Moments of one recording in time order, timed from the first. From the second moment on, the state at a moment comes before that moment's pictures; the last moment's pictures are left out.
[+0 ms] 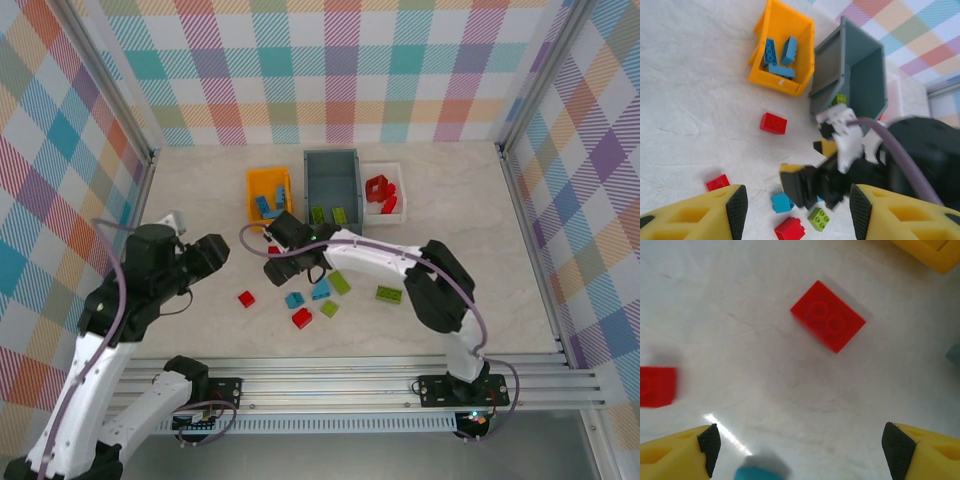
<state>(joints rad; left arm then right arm) -0.34 0.73 1.11 -1.00 -0.02 -0.75 0.97 2.05 1.63 -0.62 0.08 0.17</state>
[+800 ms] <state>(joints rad) -0.34 0.63 1.12 -1.06 -0.05 -0.79 0.92 2.46 2.13 -0.80 0.01 -0.09</state>
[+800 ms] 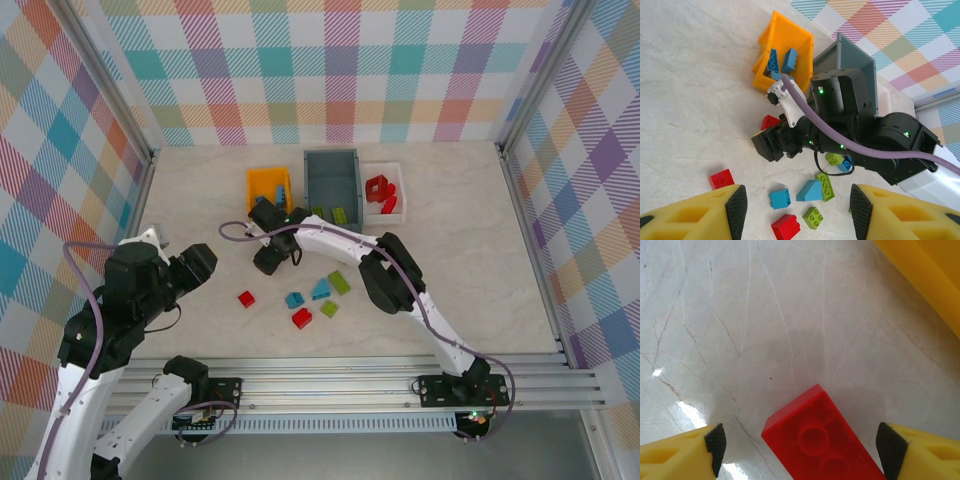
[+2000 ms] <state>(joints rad) -0.44 1.00 1.16 -0.87 0.13 -0.90 0.42 1.68 1.55 -0.68 0.04 0.27</state>
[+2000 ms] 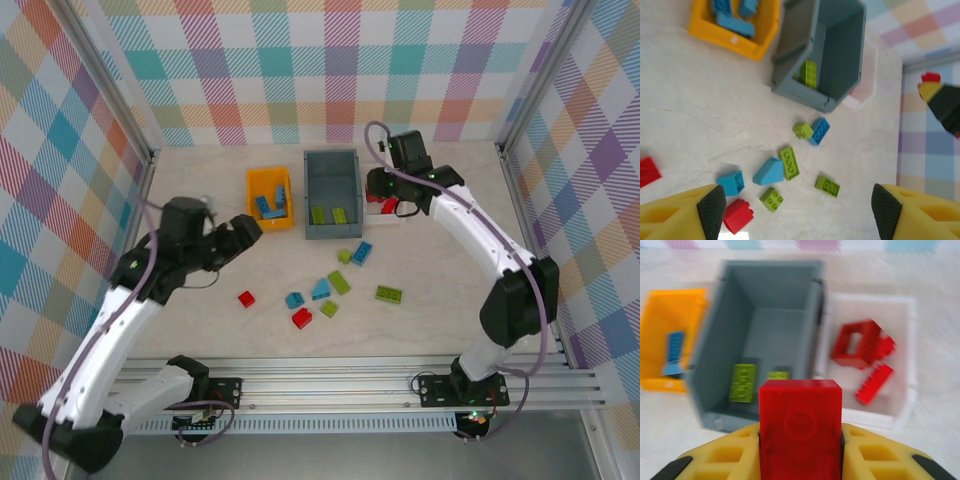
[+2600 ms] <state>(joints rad) -0.80 1.34 1.26 -0.72 0.00 -0.89 0.33 2.08 1.80 -0.84 -0.01 0.37</state>
